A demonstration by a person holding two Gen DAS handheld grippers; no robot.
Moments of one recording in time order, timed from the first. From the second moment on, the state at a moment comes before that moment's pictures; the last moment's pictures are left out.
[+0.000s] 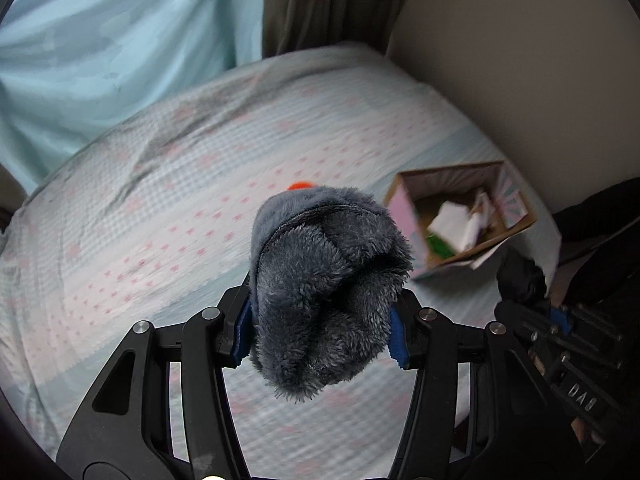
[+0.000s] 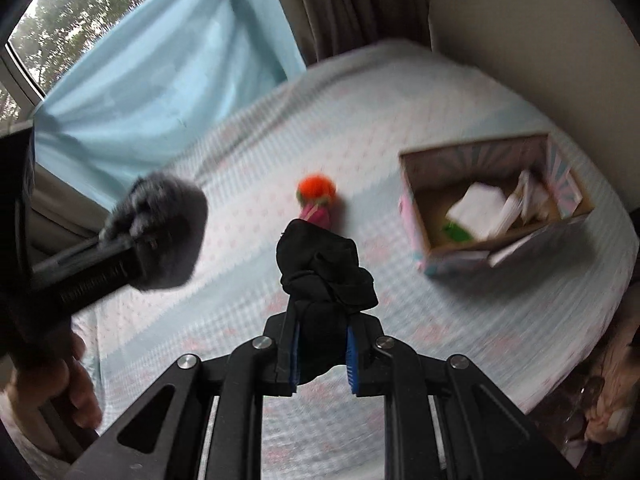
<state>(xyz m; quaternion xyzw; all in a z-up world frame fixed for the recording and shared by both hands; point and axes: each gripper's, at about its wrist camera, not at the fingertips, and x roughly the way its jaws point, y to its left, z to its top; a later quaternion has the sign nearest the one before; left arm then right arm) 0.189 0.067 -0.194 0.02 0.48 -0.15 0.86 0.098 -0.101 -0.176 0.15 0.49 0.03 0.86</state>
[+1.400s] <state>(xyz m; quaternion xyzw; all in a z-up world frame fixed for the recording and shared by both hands) 0.338 -0.244 -0.362 0.00 0.64 -0.09 0.76 0.304 -0.392 -0.315 0.15 0.66 0.07 0.74</state>
